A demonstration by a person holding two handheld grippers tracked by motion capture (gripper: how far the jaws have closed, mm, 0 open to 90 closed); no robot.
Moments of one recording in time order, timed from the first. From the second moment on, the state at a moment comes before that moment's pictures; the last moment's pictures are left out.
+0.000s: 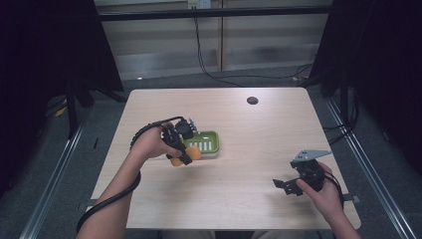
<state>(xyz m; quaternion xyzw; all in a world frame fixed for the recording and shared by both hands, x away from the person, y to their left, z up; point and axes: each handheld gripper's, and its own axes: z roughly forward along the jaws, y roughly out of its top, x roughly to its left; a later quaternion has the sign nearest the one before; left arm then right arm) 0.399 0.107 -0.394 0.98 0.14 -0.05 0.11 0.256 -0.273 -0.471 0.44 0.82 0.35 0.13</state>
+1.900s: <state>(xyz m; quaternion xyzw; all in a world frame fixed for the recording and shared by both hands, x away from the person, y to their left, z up) 0.437 0.089 -0.396 0.98 0.15 -0.05 0.13 0.256 -0.275 -0.470 0.44 0.81 0.35 0.13</state>
